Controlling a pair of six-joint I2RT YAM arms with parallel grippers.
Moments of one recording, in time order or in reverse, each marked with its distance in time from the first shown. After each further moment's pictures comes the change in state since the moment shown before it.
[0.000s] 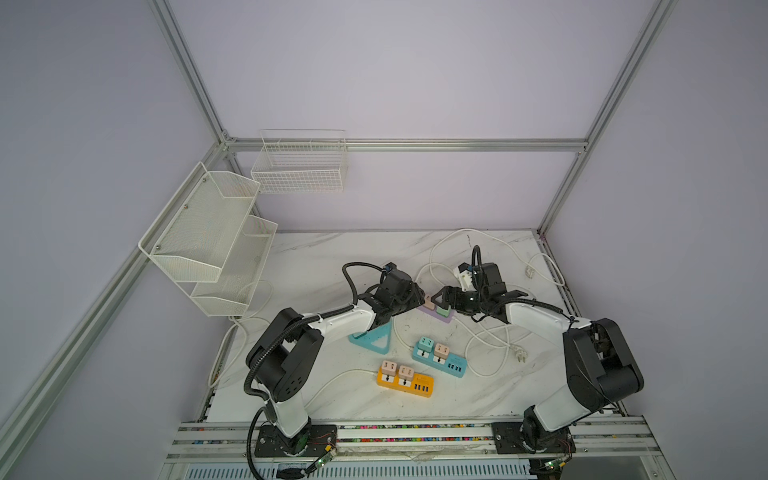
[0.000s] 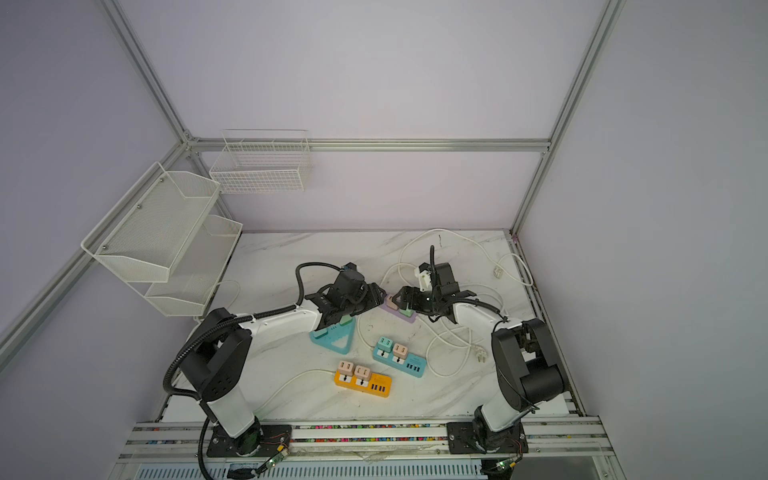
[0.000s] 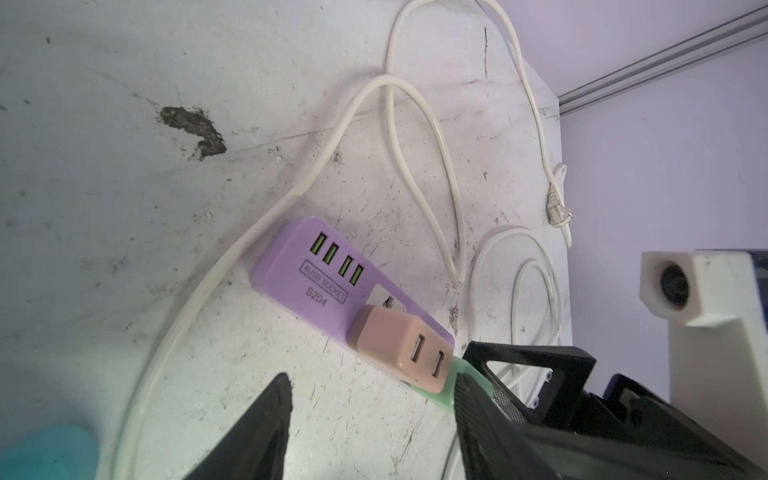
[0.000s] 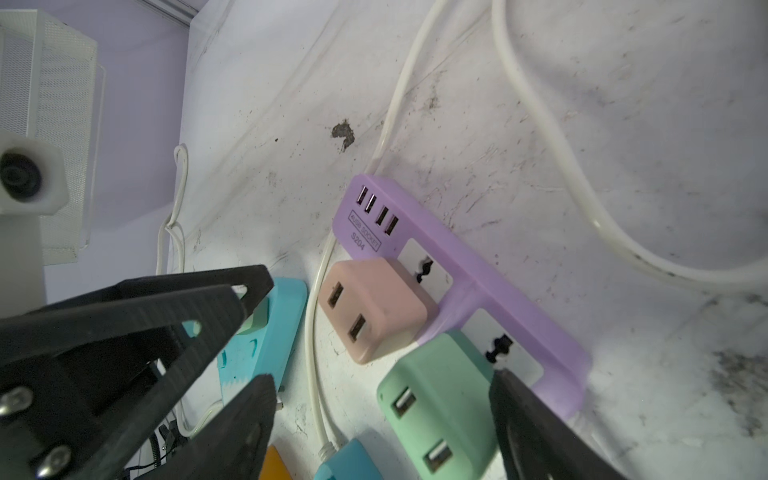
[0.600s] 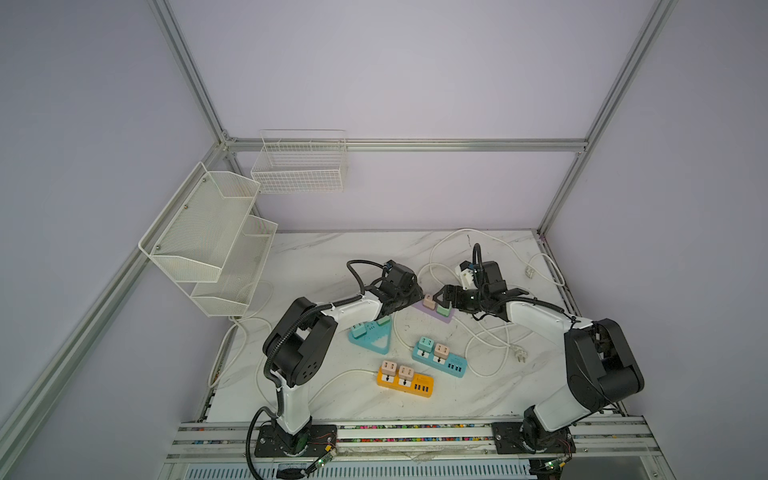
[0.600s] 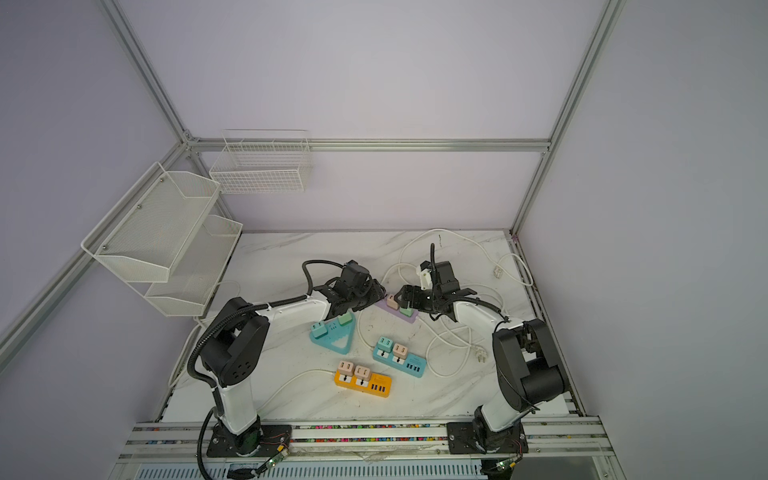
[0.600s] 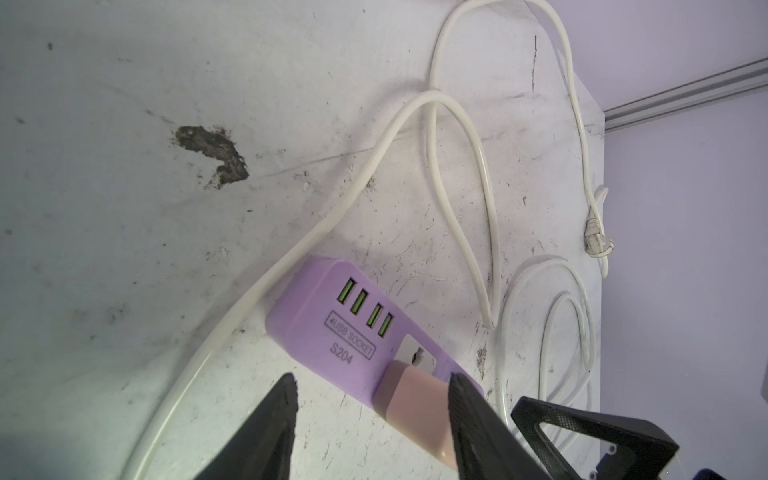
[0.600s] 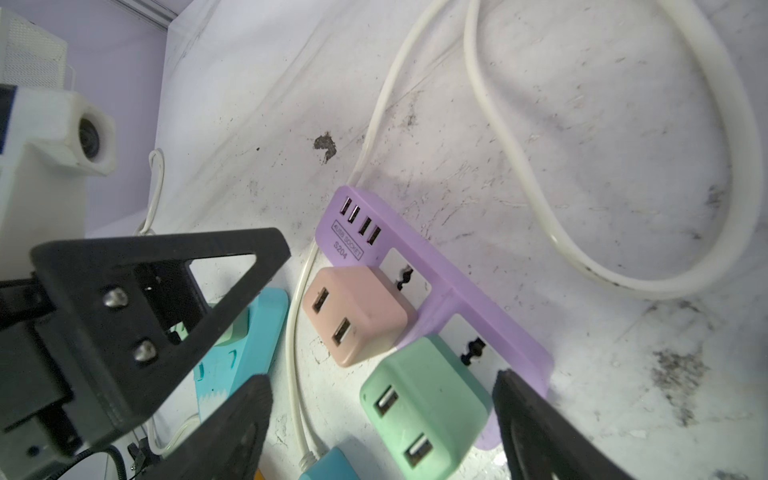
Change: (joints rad) left arm 0.028 0.117 0.106 -0.058 -0.012 -0.026; right arm 0.001 0.011 0.025 -0.036 0.054 -0.047
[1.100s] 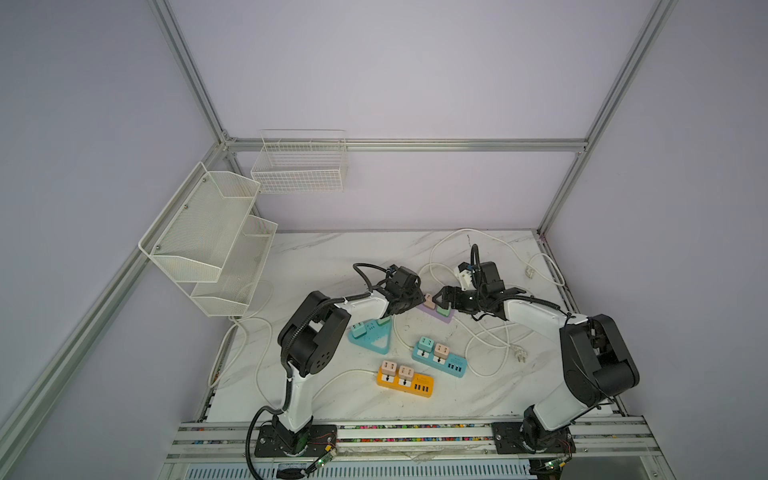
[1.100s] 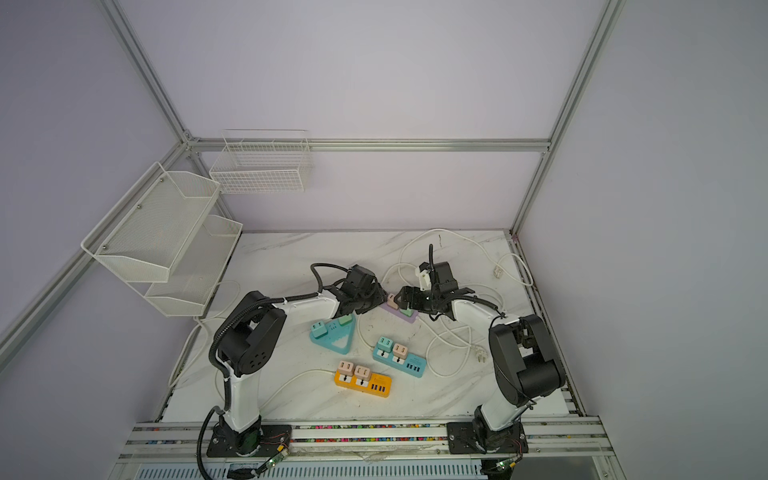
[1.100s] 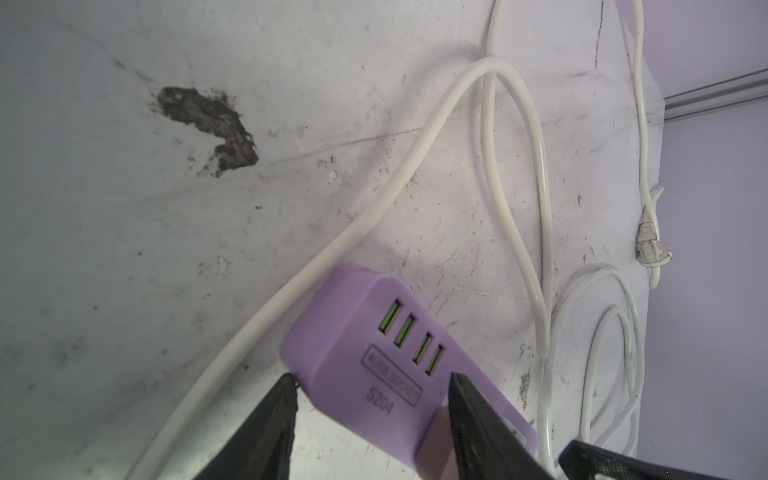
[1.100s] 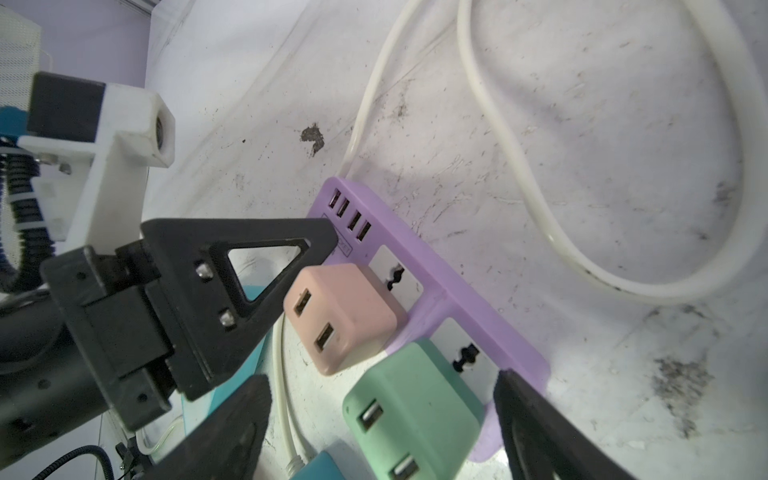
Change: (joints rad) left arm 0.000 0.127 0.065 -0.008 0.006 -0.018; right arm 0.000 0.035 0.008 -0.004 -0.001 -0.018
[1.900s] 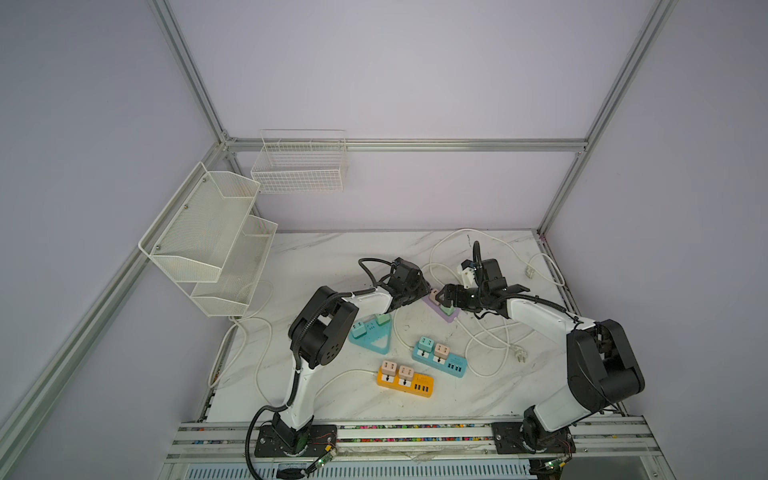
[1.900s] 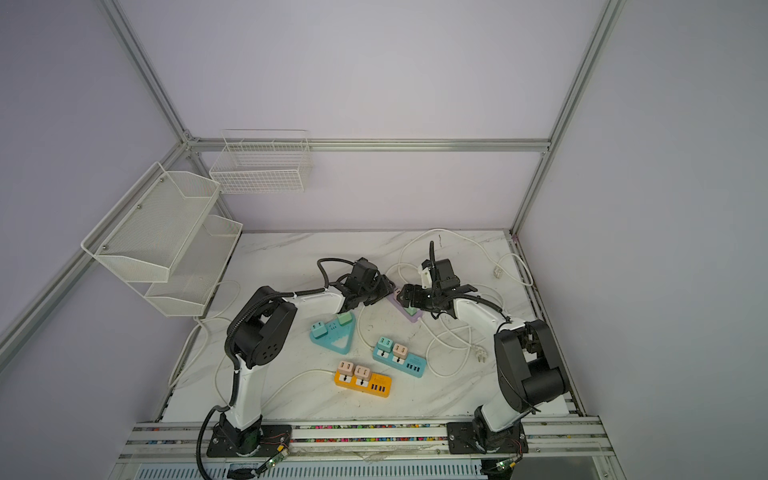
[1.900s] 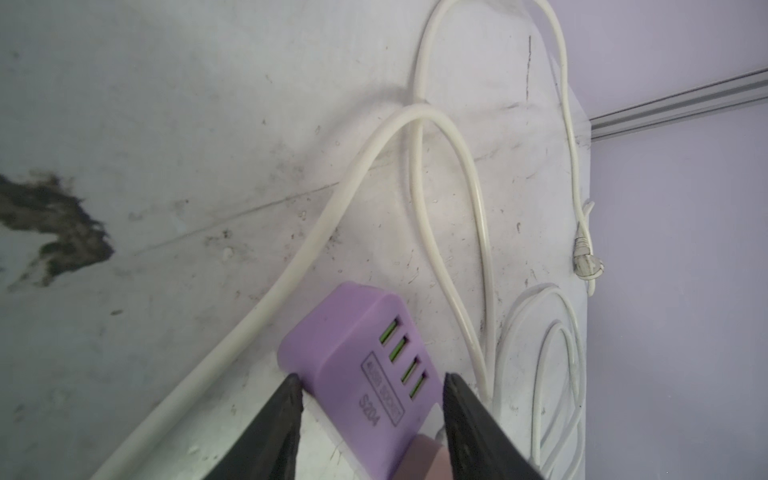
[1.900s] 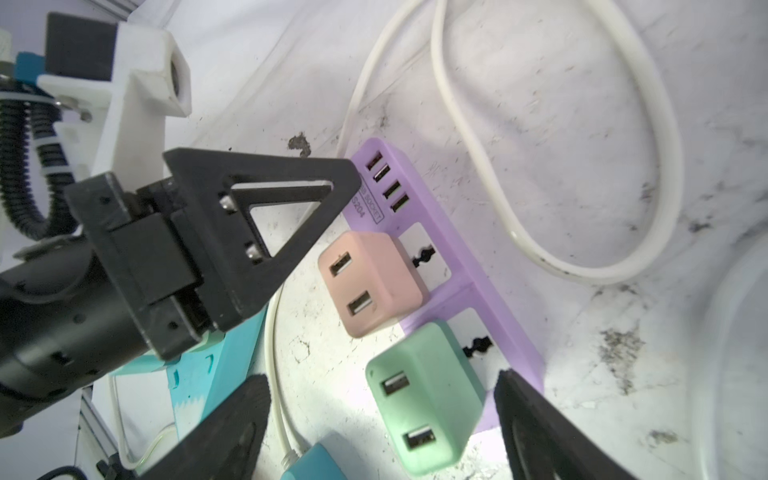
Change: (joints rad) left arm 0.026 0.085 0.084 0.146 0.074 0.006; right arm 0.000 -0.042 0.061 -0.118 0.102 -0.012
